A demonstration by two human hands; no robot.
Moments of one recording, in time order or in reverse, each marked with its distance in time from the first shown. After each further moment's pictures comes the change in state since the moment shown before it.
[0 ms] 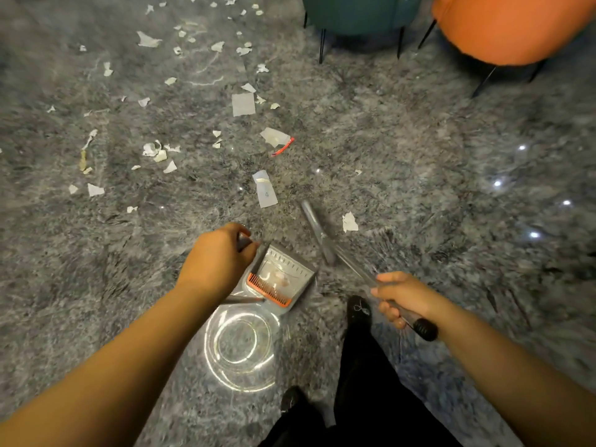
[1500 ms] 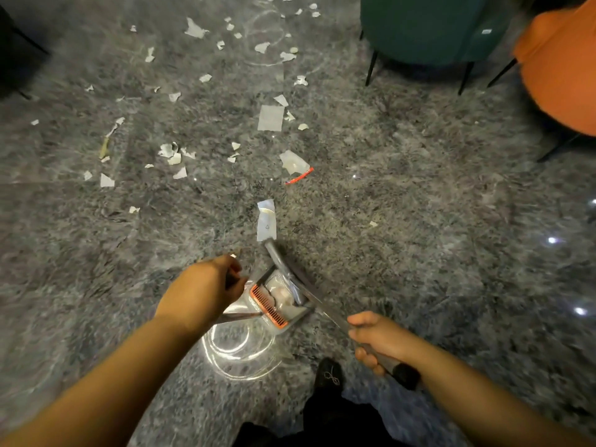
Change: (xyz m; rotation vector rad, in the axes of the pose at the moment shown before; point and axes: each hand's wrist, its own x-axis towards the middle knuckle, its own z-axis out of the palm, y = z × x) left_hand 0.206 0.096 0.039 0.103 -0.042 -0.157; right_hand 0.144 -0.222 -0.104 -0.361 -0.284 0.135
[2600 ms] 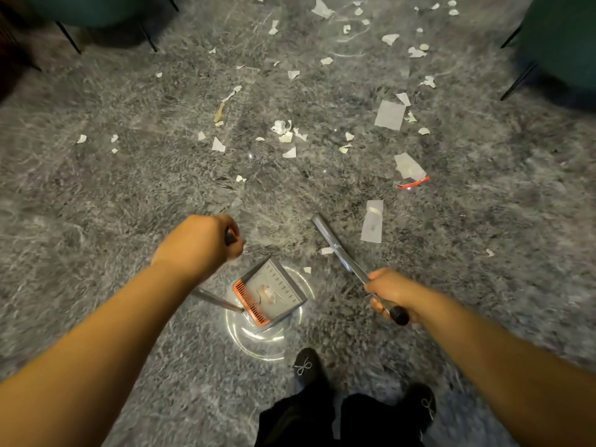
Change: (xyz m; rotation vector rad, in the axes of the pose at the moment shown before) left_hand -0.038 -0.377 -0.156 0.032 -0.010 -0.241; right_hand 0.131 -0.162 0.341 -0.365 0.084 -0.015
